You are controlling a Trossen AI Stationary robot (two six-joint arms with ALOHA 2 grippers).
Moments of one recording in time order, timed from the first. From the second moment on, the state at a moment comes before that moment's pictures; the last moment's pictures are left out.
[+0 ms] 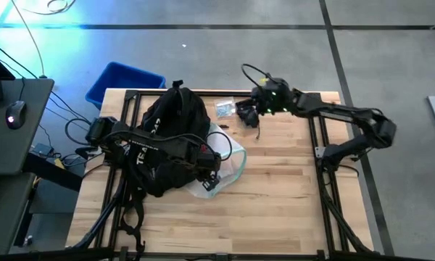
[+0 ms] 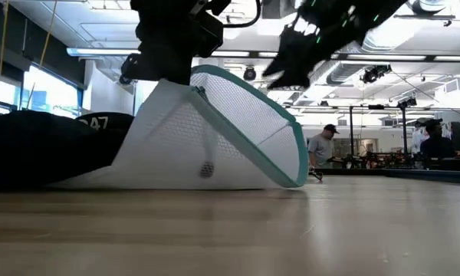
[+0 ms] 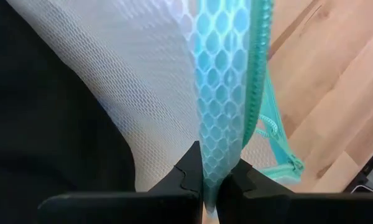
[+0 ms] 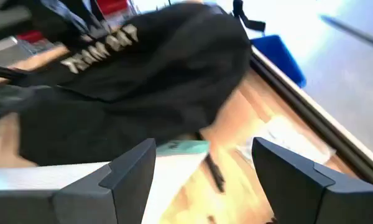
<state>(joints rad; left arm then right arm) -0.18 1.78 1.42 -0.89 0.04 -0.92 -0.53 1.46 1.01 -0.15 -0.27 0.04</state>
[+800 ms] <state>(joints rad) -0.21 1.78 1.42 -0.87 0.04 -1.11 -0.58 2.18 1.57 -0.45 -0.06 -0.23</state>
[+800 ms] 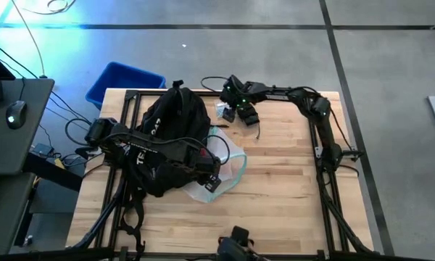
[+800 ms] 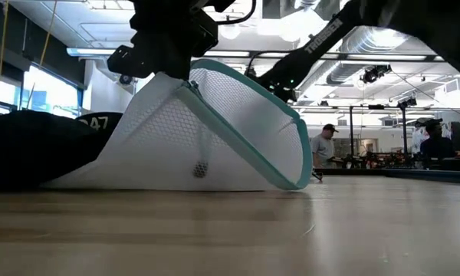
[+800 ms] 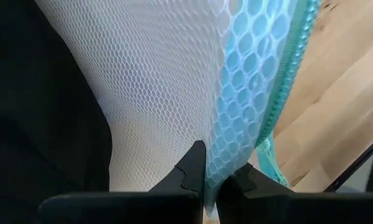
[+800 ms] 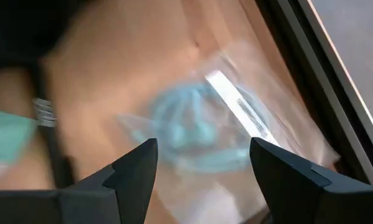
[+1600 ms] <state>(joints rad) -0.21 1.78 1.42 -0.87 0.00 -1.10 -0.57 2.14 1.55 -0.82 -0.20 -0.27</state>
